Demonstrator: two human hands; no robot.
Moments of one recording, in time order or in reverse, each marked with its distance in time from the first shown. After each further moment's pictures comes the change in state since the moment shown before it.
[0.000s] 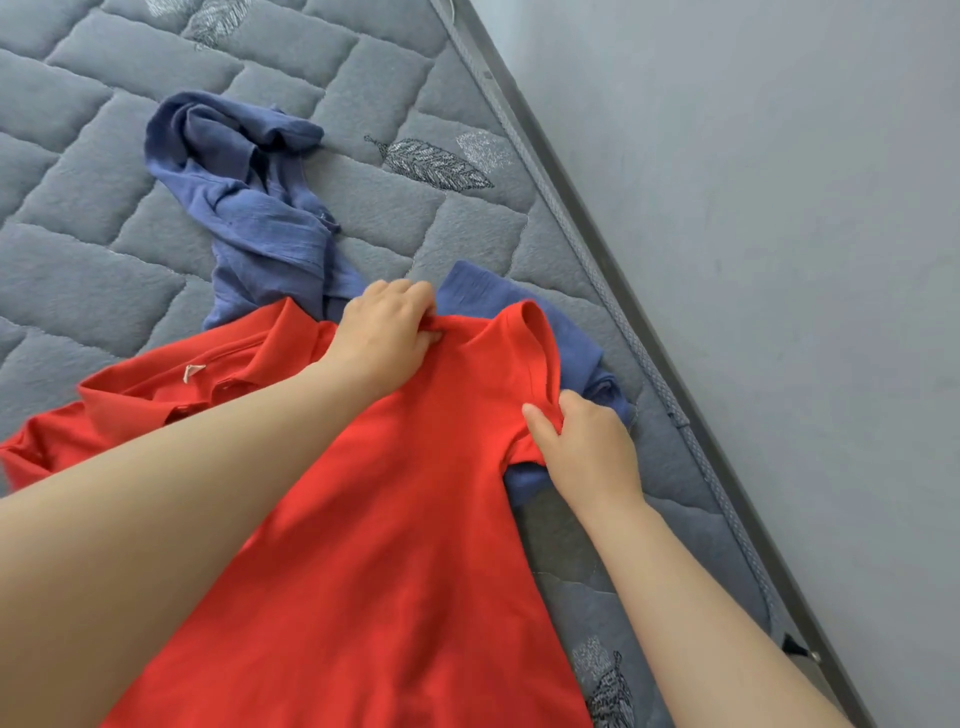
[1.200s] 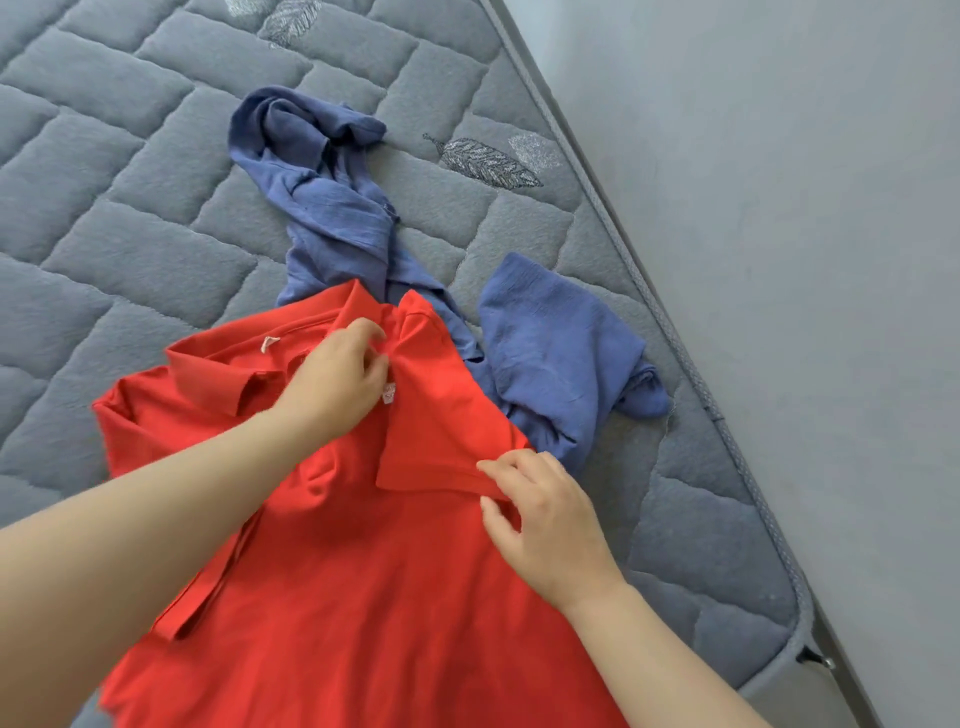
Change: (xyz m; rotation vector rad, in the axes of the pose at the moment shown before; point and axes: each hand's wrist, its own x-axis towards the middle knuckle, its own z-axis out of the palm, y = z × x) left_hand -0.090 -0.071 -0.009 -0.284 0.087 -0.229; right_hand -0.092 -0.037 0.039 0.034 -0.079 -0.481
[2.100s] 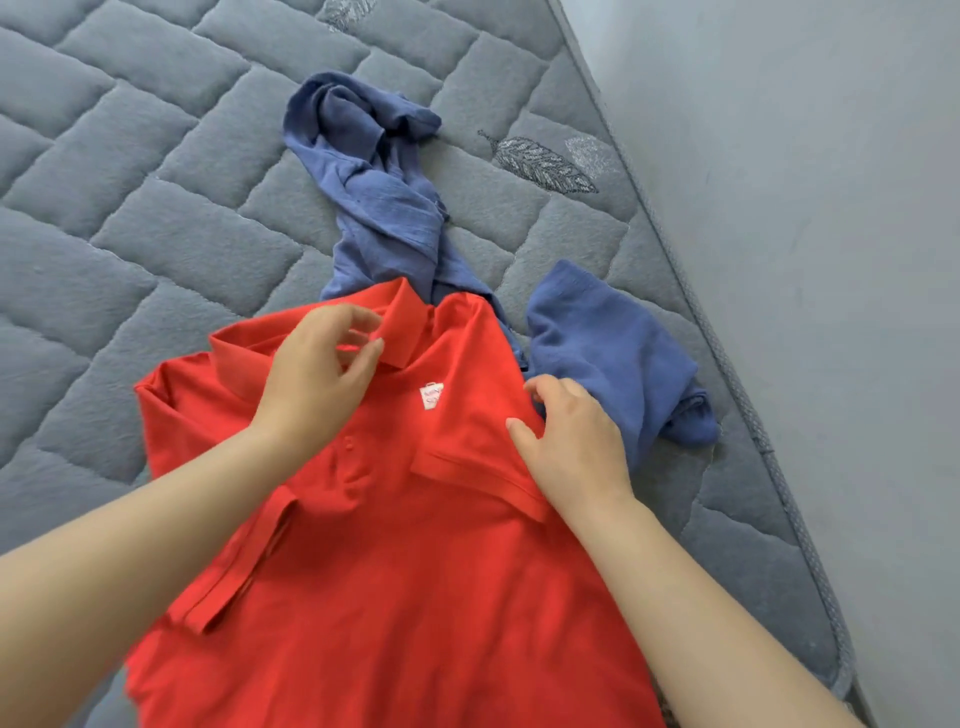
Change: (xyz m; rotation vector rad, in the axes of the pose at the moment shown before) left_hand -0.017 -0.022 -0.032 -0.207 0.208 -0.047; right_hand 0.089 -0.017 -0.008 -0.076 -0.089 0.330
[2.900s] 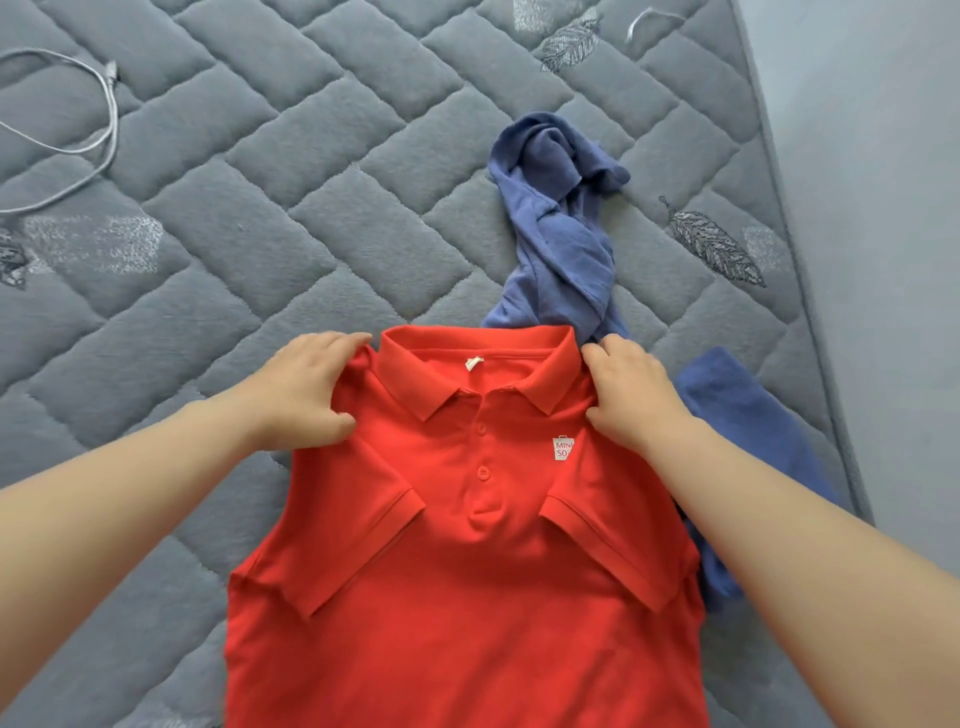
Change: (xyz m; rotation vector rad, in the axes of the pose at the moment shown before) left_hand -0.015 -0.122 -0.121 0.432 -0.469 -0.171; right_hand 0.118 -0.084 0.023 -0.652 -0.247 -0.438
